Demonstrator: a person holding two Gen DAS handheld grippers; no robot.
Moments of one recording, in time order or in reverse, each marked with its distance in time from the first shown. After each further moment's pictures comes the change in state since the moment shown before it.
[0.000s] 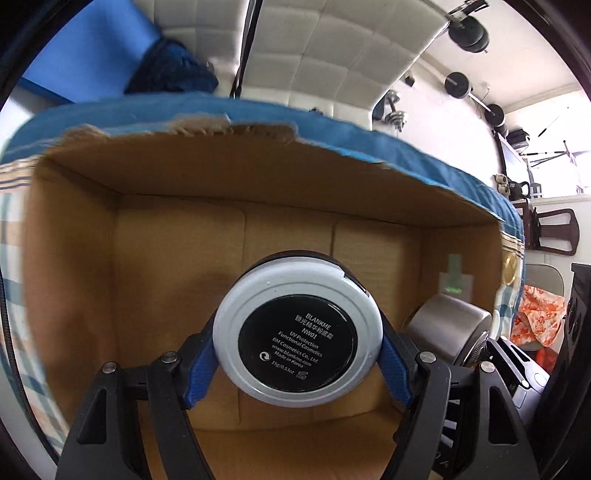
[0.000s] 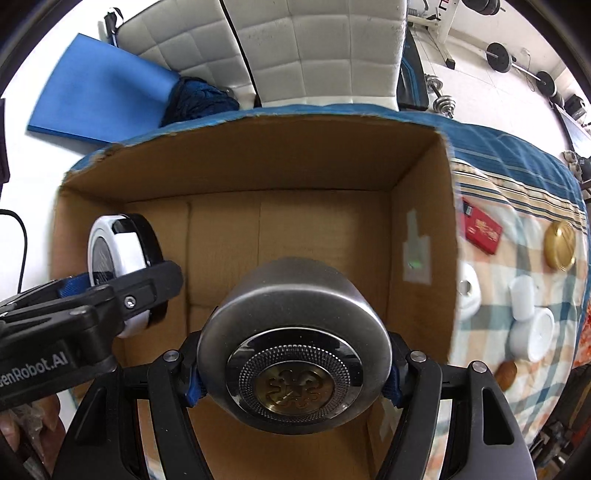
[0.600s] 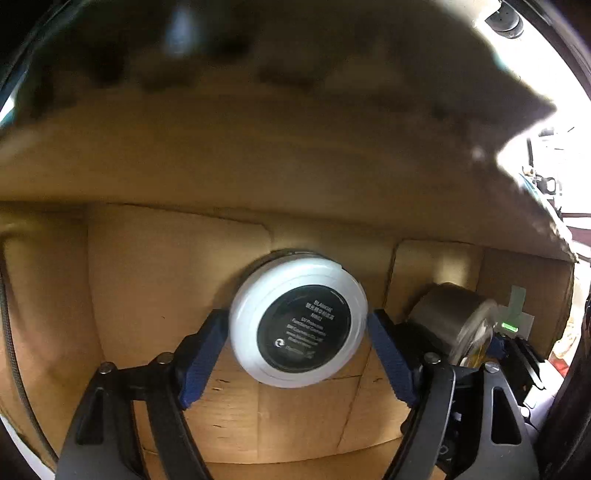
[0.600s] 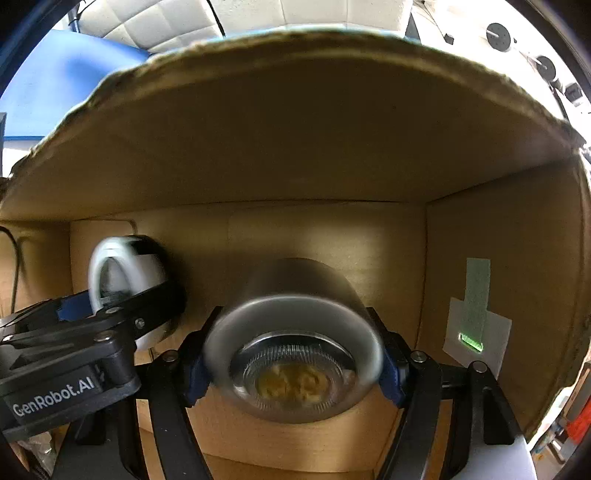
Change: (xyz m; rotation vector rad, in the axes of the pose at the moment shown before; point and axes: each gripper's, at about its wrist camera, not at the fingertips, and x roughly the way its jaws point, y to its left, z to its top) left arm 0.051 0.006 0.032 -0.037 0.114 0.091; right arm 0.057 -0.007 0.032 0.032 0.098 -0.031
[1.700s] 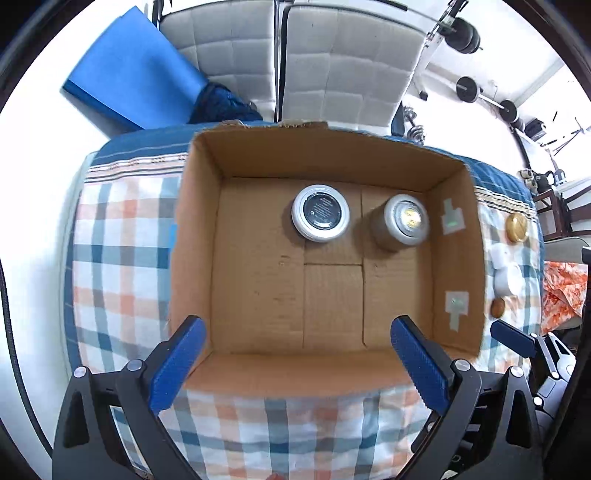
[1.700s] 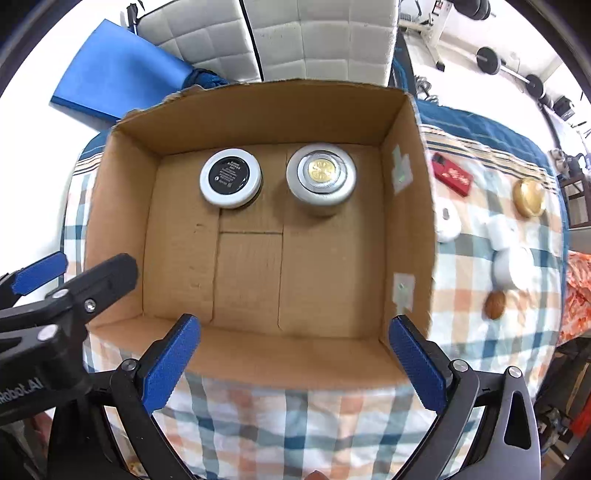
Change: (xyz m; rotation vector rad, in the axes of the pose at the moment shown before) left arm -0.148 0.008 -0.177 0.095 -0.299 0.122; right arm -0.136 0.021 -0.174 -0.046 -0.154 -0.007
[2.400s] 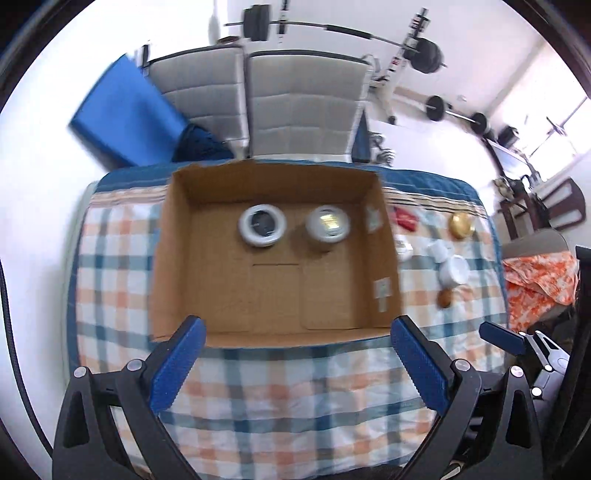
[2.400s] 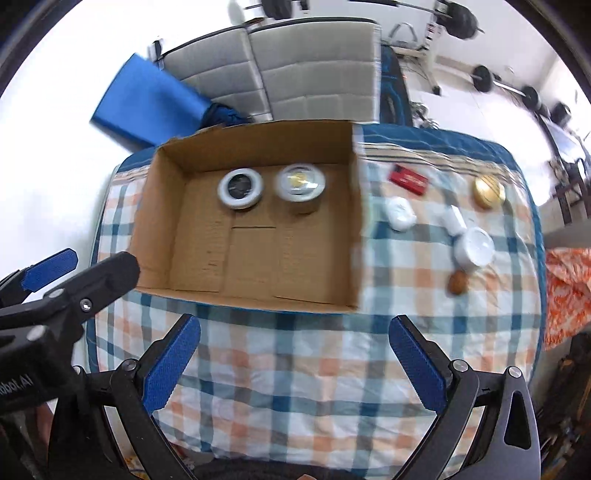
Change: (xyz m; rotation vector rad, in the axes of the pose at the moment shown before) left arm -0.079 -0.080 -0.035 0.065 -0.131 -0.052; right arm -0.094 -0.072 -0.059 0.043 -0.111 0.067
